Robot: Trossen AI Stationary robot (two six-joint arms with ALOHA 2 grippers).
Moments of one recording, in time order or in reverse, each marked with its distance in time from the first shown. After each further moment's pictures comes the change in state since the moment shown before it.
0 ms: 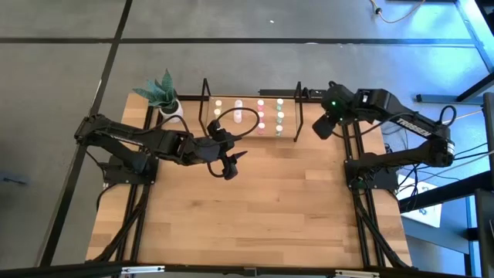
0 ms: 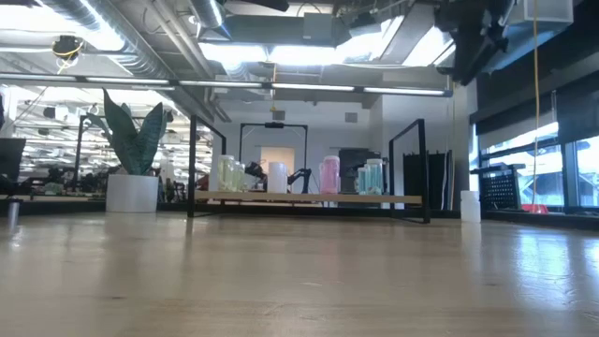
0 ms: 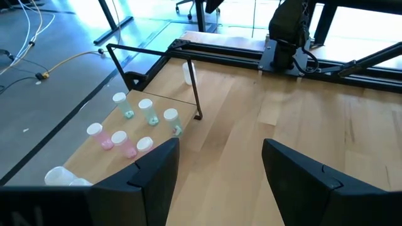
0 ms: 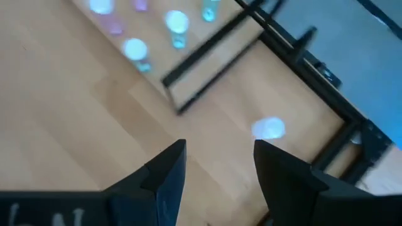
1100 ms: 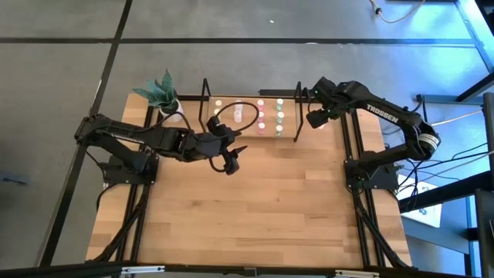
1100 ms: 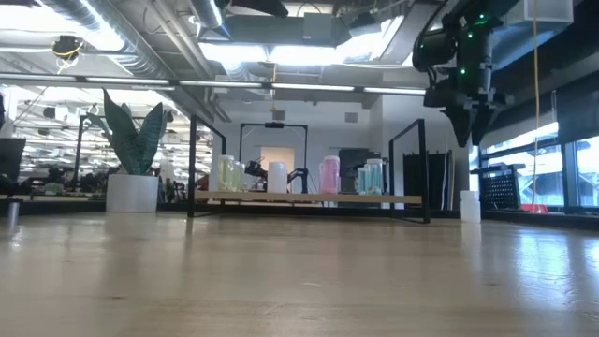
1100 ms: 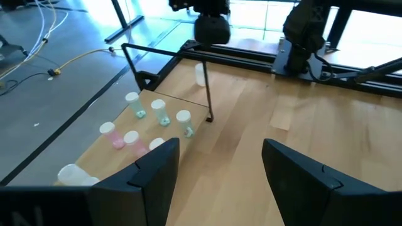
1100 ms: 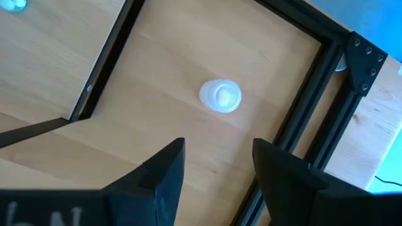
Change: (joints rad) left arm 0.029 0.000 0.000 0.004 -0.009 -0.005; right arm -0.318 0.211 -0.186 0.119 0.004 0.043
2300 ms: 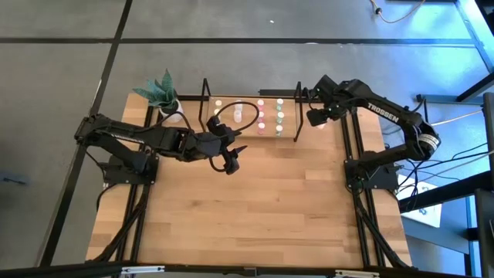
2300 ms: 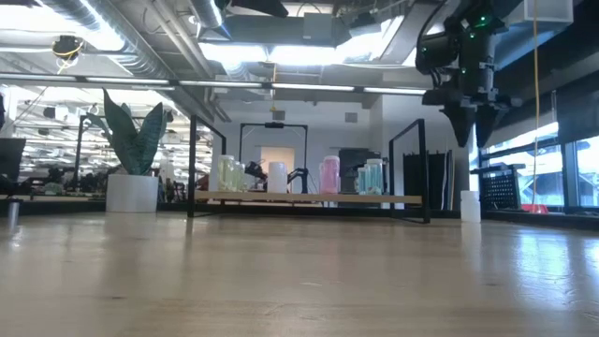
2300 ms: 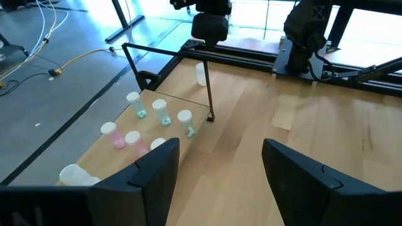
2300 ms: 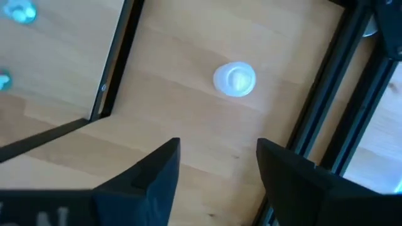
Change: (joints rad) left arm 0.012 0.000 0.000 -0.001 0.003 0.007; right arm -0.036 -0.001 0.000 -0.020 -0.098 0.103
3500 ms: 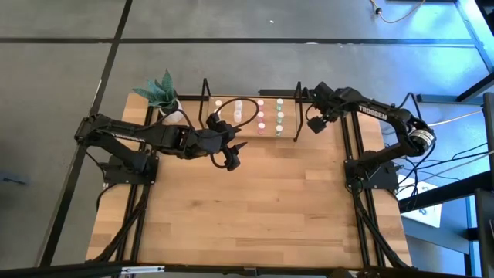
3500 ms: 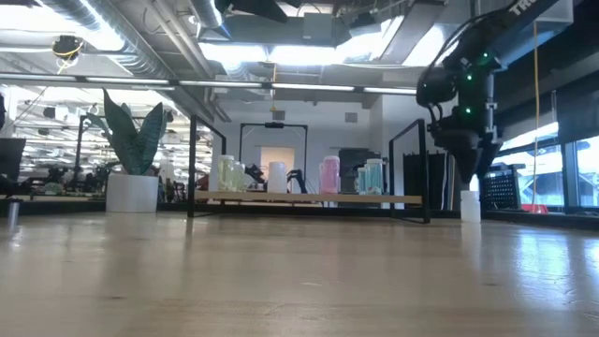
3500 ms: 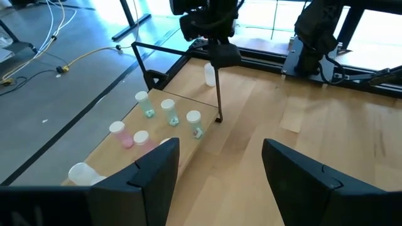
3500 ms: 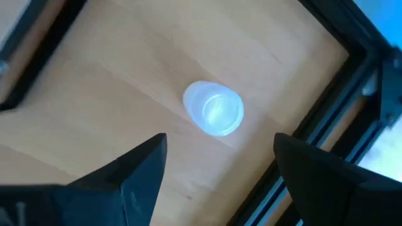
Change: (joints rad) left arm 0.027 0.000 0.000 0.000 0.000 0.000; right arm -0.067 0.066 -0.197 0.269 0.093 -0.364
